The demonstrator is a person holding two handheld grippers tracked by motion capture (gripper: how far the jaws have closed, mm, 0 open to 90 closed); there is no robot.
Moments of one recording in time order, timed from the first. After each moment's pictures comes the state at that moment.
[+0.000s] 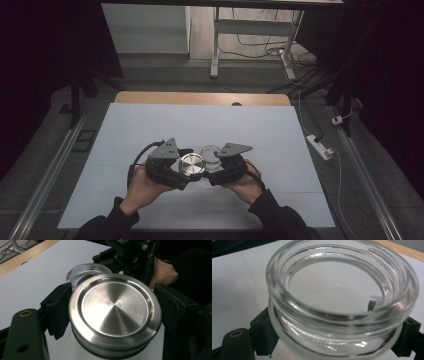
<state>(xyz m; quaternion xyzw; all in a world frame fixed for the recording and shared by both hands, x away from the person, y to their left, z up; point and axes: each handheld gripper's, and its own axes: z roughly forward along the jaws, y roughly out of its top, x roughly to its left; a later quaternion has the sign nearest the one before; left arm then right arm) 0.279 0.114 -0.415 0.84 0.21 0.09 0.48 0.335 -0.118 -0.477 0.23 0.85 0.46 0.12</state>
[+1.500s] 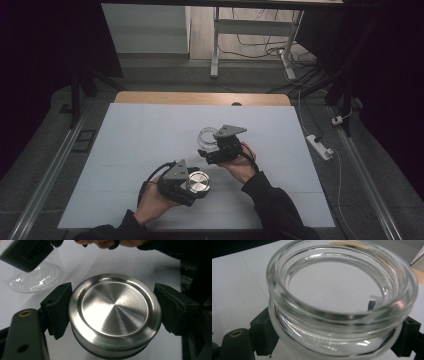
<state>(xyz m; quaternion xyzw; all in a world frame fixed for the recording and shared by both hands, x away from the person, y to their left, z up) 0.277 0.092 -0.494 0.86 0.21 0.09 0.46 0.393 -0.104 -0.476 0.25 0.84 0.45 0.15</state>
